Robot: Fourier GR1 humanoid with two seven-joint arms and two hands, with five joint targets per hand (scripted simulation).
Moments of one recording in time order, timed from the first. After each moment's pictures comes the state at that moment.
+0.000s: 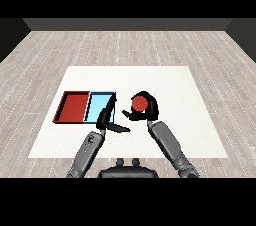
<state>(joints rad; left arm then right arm) -0.19 0.00 -0.34 -1.52 0.03 0.17 -0.19 -0.40 -0.05 0.38 -1.51 -0.17 -0.45 -0.29</state>
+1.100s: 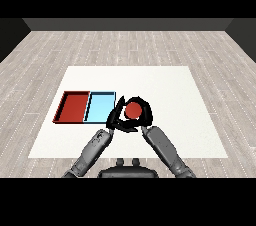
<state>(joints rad) -0.30 0.00 -0.48 -1.30 0.21 0.27 -0.29 -0.36 0.00 0.48 -1.56 -0.18 -0.46 -0.32</state>
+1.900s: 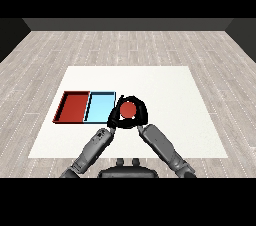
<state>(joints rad) -0.34 0.01 -0.51 -1.26 0.29 0.35 -0.32 -0.44 -0.01 0.54 -1.50 -0.24 -0.52 -0.35</state>
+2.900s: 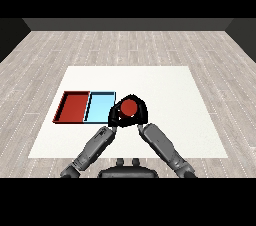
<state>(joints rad) -0.39 0.01 -0.53 -1.20 0.39 0.56 -0.43 -0.45 -0.01 0.53 -1.50 -0.27 -0.51 -0.32</state>
